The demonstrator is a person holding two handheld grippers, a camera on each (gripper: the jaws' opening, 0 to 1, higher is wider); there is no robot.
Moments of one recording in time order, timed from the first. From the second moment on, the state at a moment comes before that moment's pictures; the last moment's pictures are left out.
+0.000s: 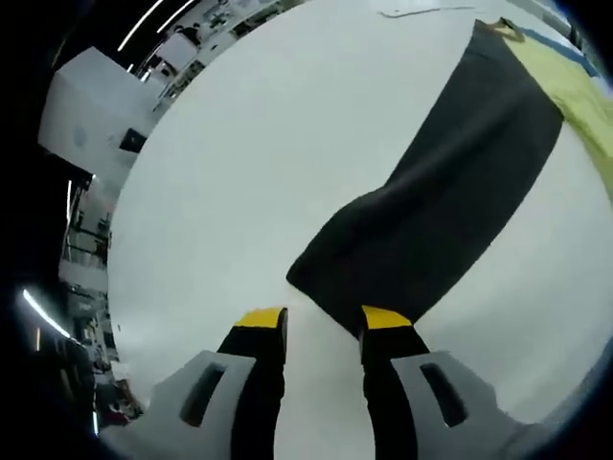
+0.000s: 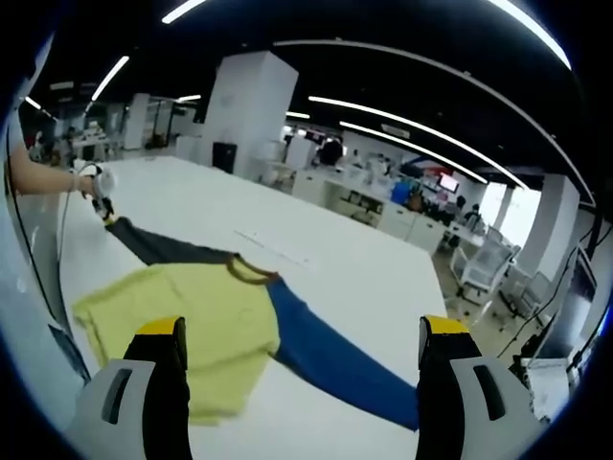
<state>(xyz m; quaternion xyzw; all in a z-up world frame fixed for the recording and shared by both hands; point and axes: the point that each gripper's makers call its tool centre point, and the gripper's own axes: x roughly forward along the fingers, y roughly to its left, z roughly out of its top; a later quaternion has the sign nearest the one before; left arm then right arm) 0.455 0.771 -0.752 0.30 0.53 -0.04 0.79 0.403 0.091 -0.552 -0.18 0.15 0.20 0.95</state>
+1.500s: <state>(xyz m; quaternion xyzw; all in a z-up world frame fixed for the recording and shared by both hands) 0.440 0.658 -0.677 0.20 0.40 -0.14 0.88 0.386 0.088 -0.579 -0.15 0.16 0.22 0.95</state>
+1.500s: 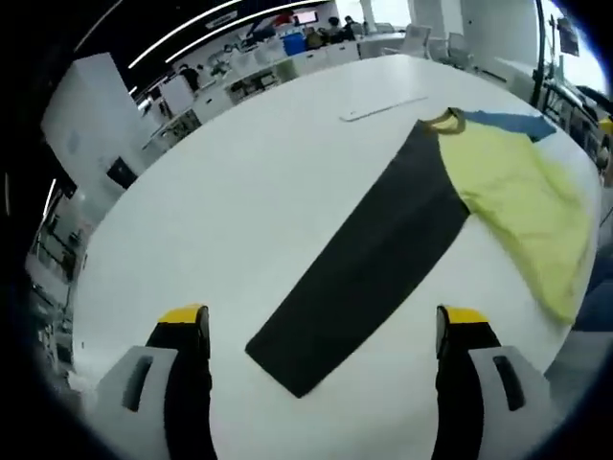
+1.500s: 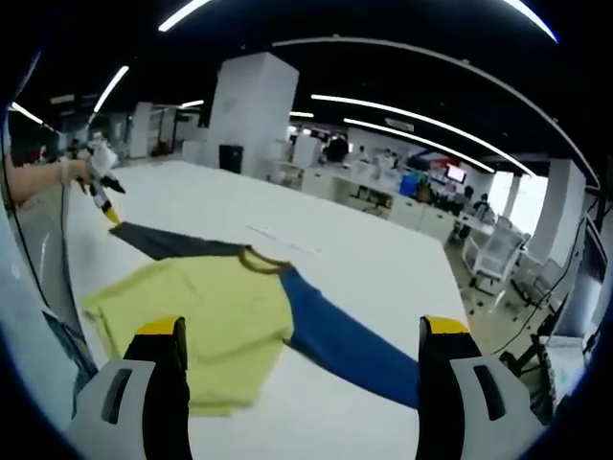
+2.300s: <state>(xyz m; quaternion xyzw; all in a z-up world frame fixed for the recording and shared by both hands) 0.428 0.563 -0.614 0.17 0.29 -0.22 0.92 0.378 0.080 -0.578 -0.15 0.16 0.23 0.95</state>
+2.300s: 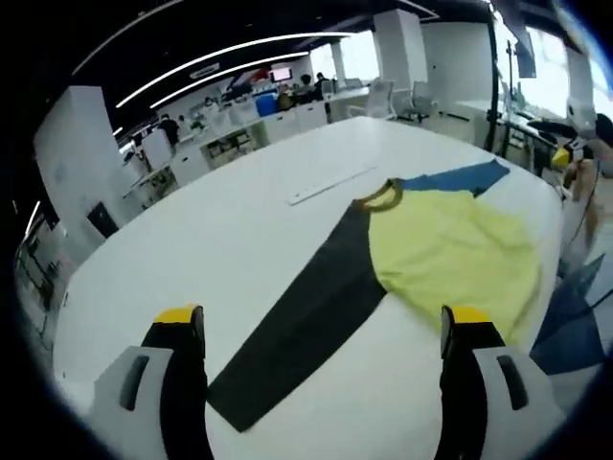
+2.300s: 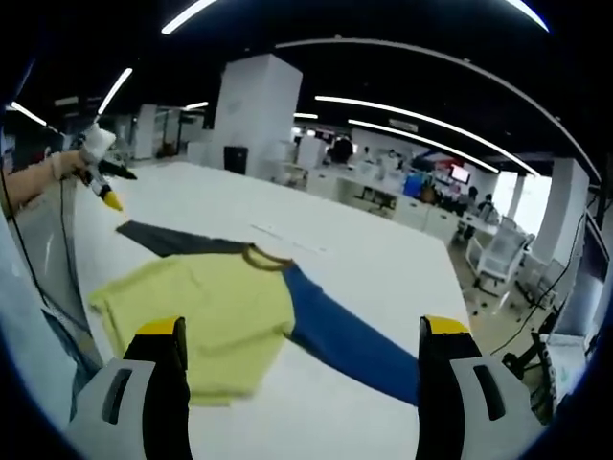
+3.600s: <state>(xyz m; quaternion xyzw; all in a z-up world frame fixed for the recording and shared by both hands) 0.362 0.478 -0.654 0.12 0.32 -0.25 0.91 0.367 0.055 -0.648 -0.14 0.24 0.25 0.93</state>
